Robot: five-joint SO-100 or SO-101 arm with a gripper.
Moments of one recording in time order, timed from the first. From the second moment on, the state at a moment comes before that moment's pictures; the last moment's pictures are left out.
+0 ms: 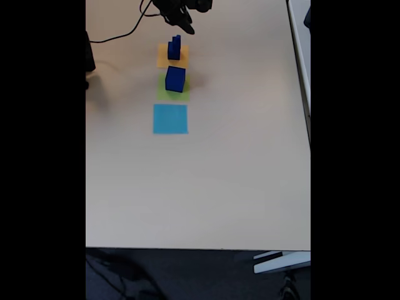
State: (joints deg) arm -15.3 99.1 103.1 48.8 97.3
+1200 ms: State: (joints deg) arm -18.2 93.9 98.9 59.7 99.1
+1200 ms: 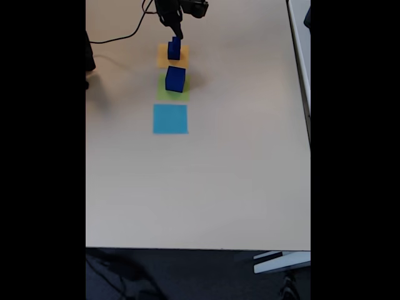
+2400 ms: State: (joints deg) arm -16.6 91.8 98.9 59.7 97.5
